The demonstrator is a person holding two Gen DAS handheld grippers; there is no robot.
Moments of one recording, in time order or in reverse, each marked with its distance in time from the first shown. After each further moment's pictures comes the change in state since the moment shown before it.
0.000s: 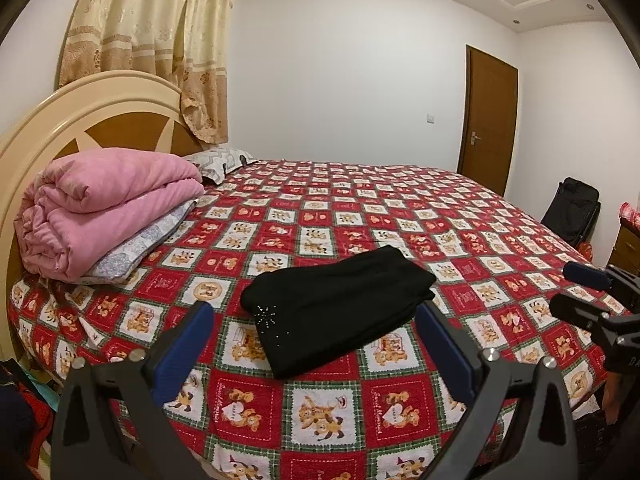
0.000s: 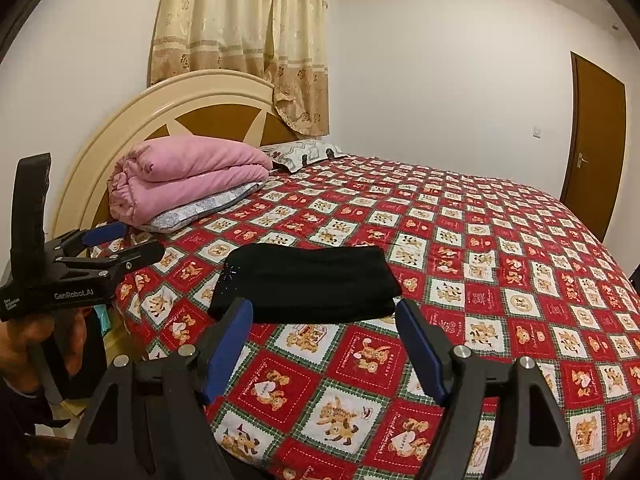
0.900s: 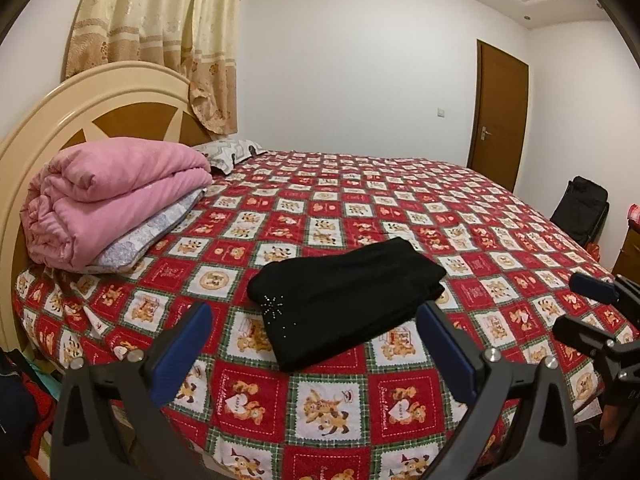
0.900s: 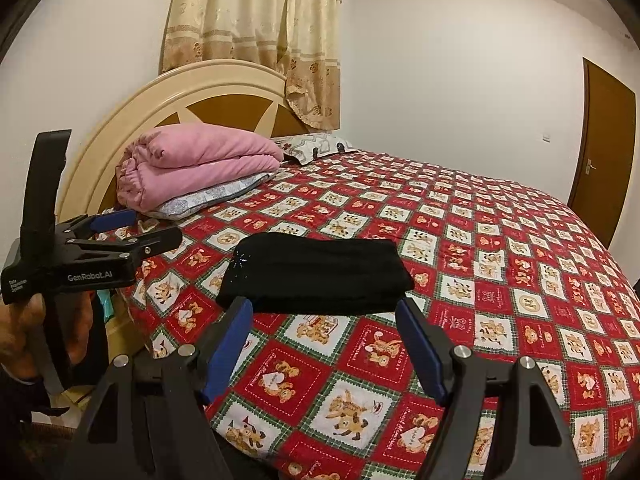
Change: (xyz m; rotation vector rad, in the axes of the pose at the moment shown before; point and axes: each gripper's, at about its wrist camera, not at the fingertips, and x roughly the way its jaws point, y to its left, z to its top) left arm 0.006 -0.002 -0.004 -0.015 0.032 0.036; right arm 0.003 0.015 -0.006 -0.045 0.023 0.026
